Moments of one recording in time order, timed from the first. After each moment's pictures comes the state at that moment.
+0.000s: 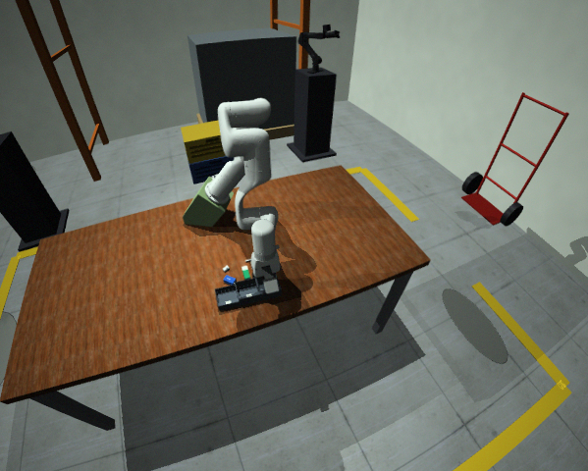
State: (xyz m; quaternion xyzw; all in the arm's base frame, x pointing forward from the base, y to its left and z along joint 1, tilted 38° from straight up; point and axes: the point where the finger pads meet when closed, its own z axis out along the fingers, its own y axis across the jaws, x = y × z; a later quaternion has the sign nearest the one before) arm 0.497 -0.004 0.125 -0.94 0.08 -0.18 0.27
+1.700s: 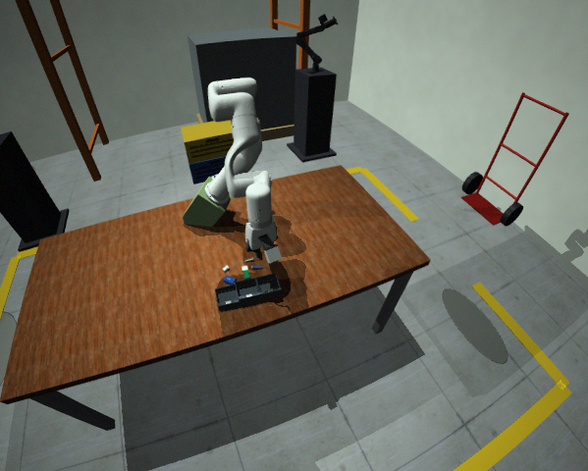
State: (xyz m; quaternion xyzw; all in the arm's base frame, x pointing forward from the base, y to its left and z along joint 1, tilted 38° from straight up) arm 0.422 -0.058 0.217 -0.95 -0.02 -0.20 0.25
